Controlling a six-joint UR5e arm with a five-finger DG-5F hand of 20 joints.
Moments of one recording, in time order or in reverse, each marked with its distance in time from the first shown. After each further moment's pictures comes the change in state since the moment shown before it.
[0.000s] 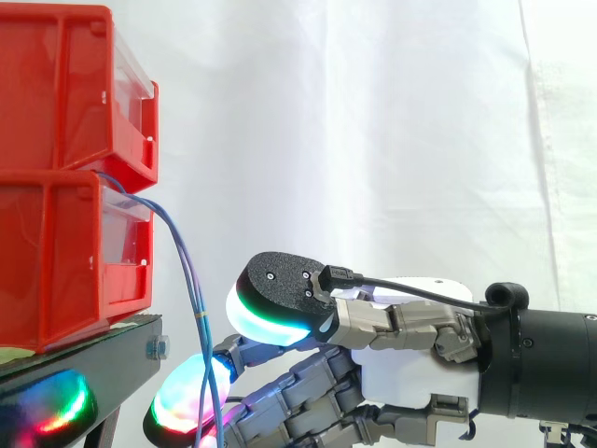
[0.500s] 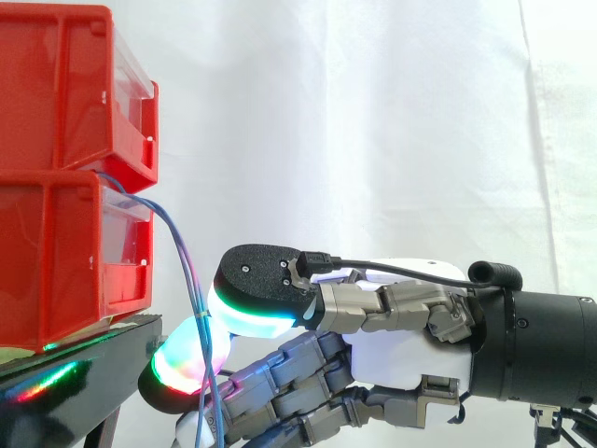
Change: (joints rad) arm 0.002 0.001 0.022 0.001 -0.029 0.001
